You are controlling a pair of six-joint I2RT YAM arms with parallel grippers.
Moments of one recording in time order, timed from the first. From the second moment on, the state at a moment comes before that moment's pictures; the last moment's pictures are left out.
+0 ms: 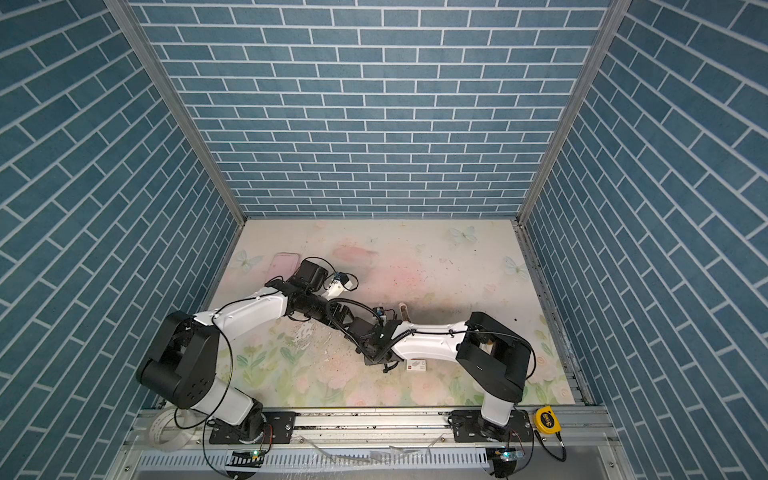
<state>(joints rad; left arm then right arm) -0.44 1.55 0.92 -0.51 0.53 -0.01 1.19 1.73 1.00 -0.56 0.22 0.93</state>
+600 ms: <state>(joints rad) -0.43 1.64 0.92 -0.51 0.59 -0.02 1.19 1.71 1.00 -0.56 0.24 0.91</state>
